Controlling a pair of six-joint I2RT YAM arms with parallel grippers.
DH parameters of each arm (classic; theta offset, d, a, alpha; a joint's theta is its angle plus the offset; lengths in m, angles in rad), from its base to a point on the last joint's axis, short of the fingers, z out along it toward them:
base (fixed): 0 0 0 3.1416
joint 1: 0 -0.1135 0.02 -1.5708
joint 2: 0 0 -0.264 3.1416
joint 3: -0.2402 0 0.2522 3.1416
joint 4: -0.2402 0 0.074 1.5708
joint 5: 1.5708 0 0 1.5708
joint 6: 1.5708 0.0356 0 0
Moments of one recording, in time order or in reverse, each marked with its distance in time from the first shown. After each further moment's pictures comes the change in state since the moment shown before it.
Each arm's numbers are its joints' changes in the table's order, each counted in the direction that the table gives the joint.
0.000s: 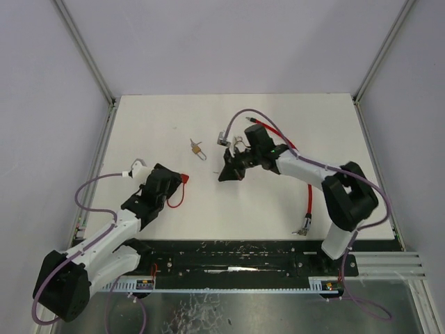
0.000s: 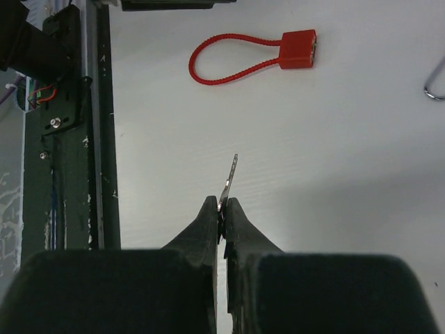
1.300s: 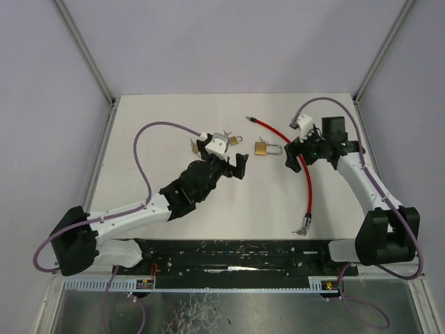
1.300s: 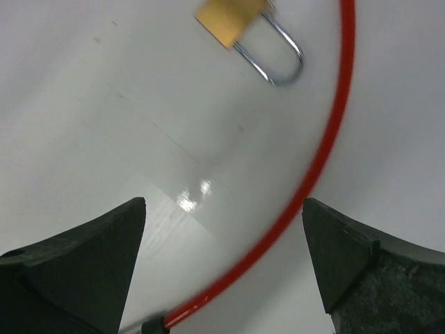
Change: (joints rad) left arm 0.499 -0.282 -0.334 0.586 -0.001 1.035; right arm 0.430 0.327 0.023 -0.435 0.401 -0.292
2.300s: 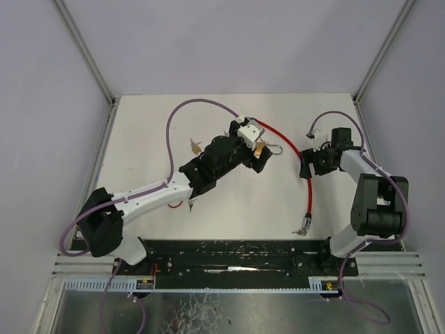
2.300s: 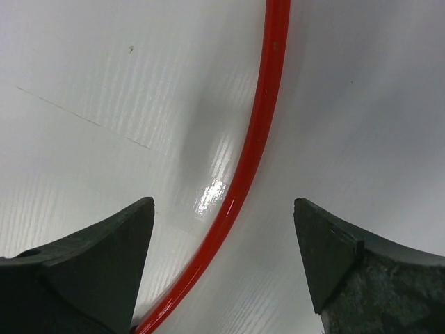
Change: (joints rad) left arm -0.065 -0.300 -0.362 -0.154 0.338 0.151; right arm 0.274 -0.212 0.148 0.105 0.065 0.090
